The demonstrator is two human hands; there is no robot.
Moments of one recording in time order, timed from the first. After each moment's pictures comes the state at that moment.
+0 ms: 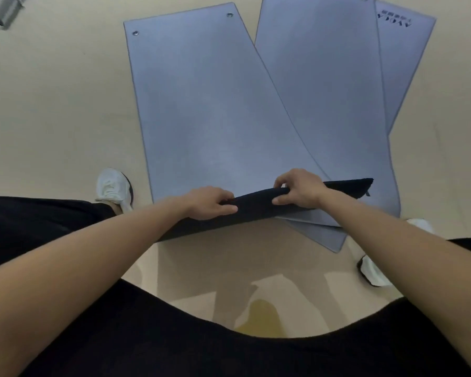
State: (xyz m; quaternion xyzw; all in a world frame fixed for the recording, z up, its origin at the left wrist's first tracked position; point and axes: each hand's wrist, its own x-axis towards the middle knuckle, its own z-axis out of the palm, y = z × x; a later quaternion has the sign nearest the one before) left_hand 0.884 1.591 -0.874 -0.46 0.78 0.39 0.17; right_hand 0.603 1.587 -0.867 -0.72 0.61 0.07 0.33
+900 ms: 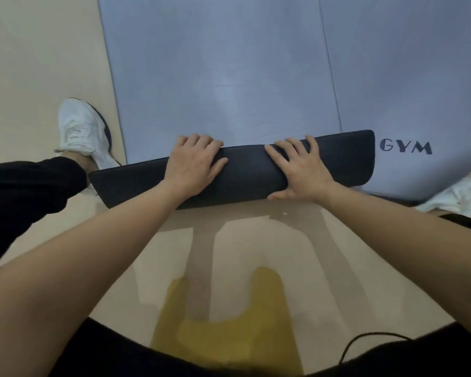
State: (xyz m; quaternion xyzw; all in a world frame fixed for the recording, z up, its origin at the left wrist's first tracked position) left_hand 0.913 1.586 -1.016 -0.54 0.83 0.07 0.06; right_hand 0.615 1.590 -1.036 -0.87 0.46 0.15 0.13
